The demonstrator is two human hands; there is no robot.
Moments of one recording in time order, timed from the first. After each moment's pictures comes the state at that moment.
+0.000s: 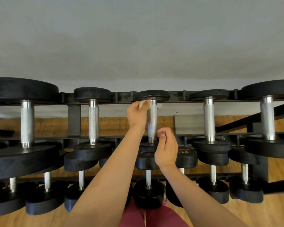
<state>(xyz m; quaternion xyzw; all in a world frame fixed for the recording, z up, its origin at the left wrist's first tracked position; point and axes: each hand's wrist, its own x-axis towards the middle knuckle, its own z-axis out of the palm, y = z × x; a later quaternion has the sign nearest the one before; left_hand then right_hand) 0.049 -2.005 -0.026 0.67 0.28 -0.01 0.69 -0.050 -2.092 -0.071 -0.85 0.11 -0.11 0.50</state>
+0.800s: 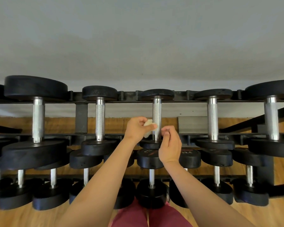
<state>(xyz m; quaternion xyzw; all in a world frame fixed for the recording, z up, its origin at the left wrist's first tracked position) 0.002 -1.968 -0.029 0.82 0.12 -0.16 0.54 -0.050 -2.092 -0.070 -0.85 0.11 -0.11 0.50</state>
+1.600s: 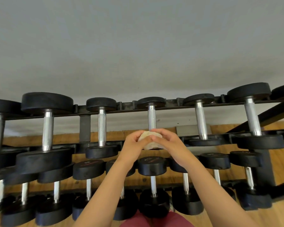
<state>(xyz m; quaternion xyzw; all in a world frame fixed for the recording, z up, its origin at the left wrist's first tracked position) -0.068 -1.972 0.032 0.71 0.10 -0.16 0.68 -0.060 -2.129 0.020 -0.68 0.02 0.23 0.70</state>
